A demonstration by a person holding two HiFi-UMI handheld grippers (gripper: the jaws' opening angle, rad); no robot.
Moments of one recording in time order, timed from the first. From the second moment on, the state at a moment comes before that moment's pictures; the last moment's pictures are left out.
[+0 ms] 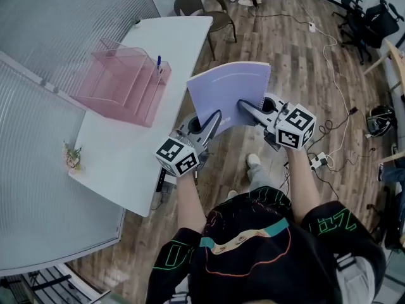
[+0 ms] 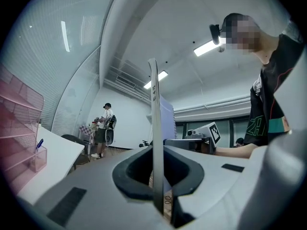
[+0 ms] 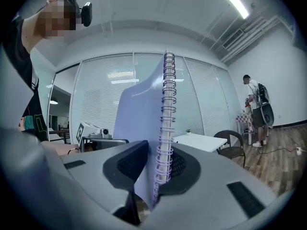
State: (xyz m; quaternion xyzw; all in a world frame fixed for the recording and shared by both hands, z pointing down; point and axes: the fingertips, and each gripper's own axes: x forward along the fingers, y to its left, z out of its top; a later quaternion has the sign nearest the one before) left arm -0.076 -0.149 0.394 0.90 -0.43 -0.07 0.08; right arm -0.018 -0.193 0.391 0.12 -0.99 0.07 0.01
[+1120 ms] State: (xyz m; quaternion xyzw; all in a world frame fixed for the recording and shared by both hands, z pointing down) left arm -0.203 -0.260 0.401 0.71 -0.70 -0.09 0.08; right arm -0.182 -0.332 0.398 -0.19 -0.98 0.09 0.03
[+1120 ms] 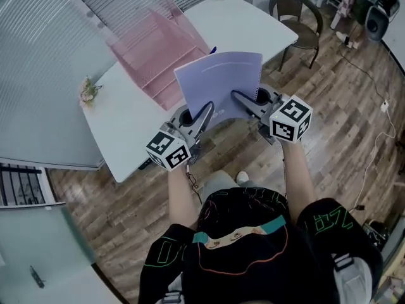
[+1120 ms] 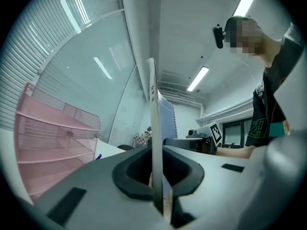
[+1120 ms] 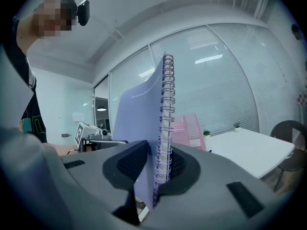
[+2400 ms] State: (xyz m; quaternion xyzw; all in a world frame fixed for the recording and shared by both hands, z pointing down) left arm -0.387 -0.185 0.302 0.52 -0.85 -0.04 0.01; right arm -0.386 -0.261 0.296 -0.33 -0.94 0.07 0.04
